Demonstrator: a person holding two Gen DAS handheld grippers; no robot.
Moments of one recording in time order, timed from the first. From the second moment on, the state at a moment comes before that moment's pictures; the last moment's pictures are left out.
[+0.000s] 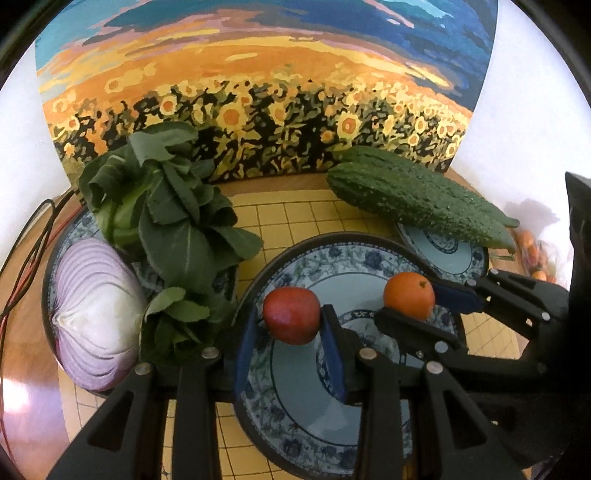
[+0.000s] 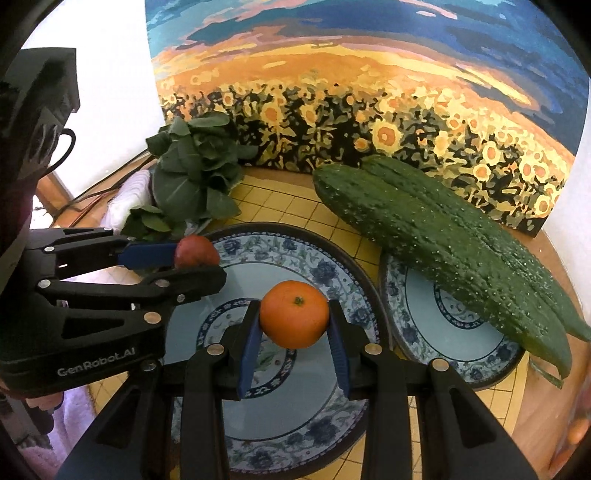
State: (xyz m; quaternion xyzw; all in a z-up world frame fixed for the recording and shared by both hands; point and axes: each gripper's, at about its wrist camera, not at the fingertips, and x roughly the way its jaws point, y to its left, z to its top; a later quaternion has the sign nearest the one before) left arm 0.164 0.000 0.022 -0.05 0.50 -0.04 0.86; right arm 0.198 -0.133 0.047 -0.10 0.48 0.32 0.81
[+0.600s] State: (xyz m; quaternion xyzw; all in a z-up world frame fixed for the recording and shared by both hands) left arm 0.174 -0.009 0.018 -0.04 0.50 -0.05 0.86; right arm 0.204 -0.139 0.041 -0.11 0.48 0.31 0.82
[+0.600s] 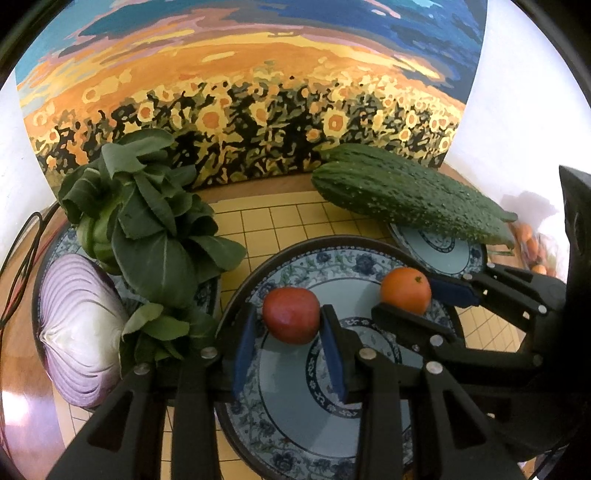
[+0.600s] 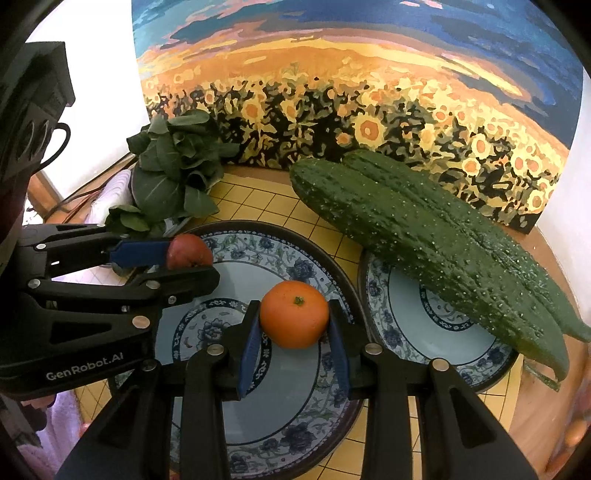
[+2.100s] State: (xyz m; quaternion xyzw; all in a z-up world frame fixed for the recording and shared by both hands) left arm 0.111 -0.008 0.060 -0.04 0.50 -0.05 0.87; right arm 0.138 -0.168 0.087 -0.10 0.45 0.29 0.83
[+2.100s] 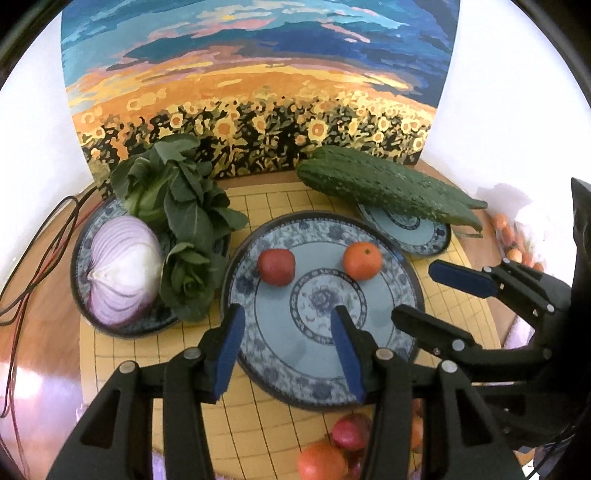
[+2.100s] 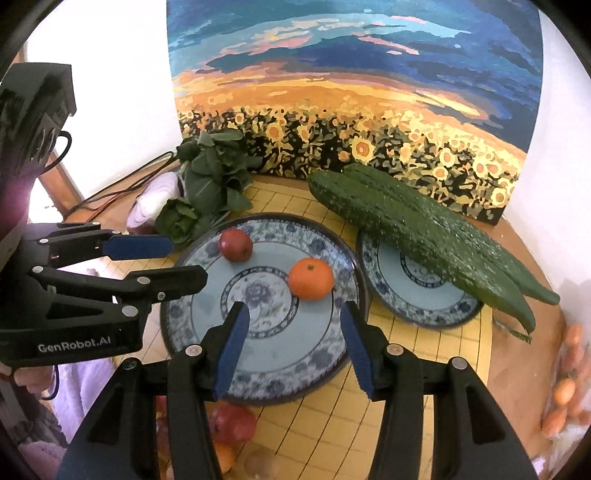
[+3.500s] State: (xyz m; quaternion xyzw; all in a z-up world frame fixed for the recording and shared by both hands) left arm 0.023 -0.017 0.044 -0.05 0.54 -0.05 0.84; right arm 0.059 -0.230 0.071 -0.06 0.49 0.25 0.83
